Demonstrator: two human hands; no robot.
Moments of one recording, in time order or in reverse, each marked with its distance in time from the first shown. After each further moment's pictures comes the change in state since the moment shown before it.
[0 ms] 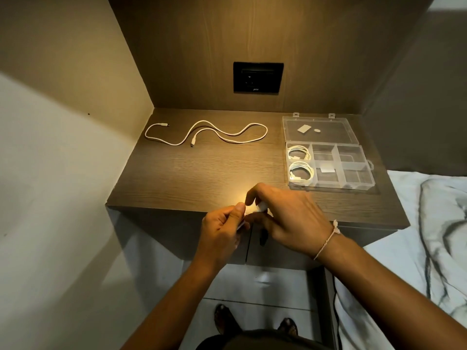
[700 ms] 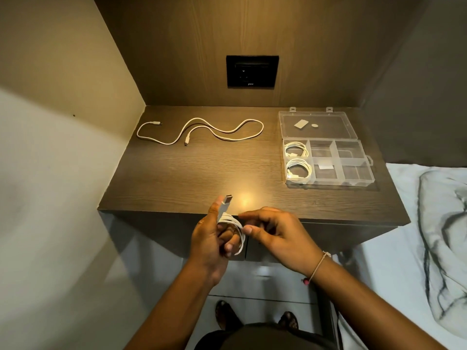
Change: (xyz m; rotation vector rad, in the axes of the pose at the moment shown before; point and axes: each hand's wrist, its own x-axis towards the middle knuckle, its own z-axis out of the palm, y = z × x) left_hand 0.006 -0.001 0.003 -0.619 0.131 -0.384; right_hand -0.020 0.013 0.048 0.600 0.021 0.346
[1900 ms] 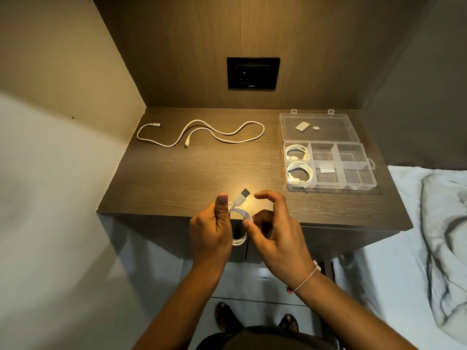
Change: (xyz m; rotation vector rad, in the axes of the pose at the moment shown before) left_hand 0.021 -0.002 0.003 0.965 0.291 0.702; right_hand 0.001 -0.006 0.020 -0.015 0.286 -0.064
